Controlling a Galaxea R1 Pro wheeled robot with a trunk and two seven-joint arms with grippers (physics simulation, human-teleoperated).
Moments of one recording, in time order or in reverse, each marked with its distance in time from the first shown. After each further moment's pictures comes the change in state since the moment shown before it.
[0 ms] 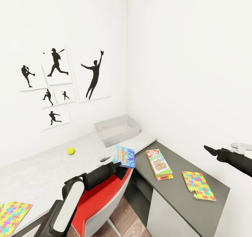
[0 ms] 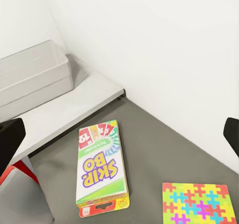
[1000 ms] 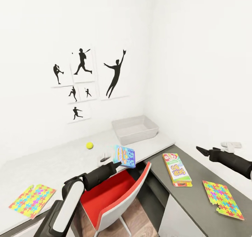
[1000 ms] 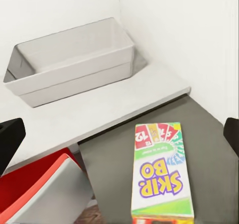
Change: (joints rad) left arm 0.001 0.001 0.001 -0.001 0.006 0.001 -0.011; right arm 0.000 -0.009 0.094 0.000 0.002 0.004 0.001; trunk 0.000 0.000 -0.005
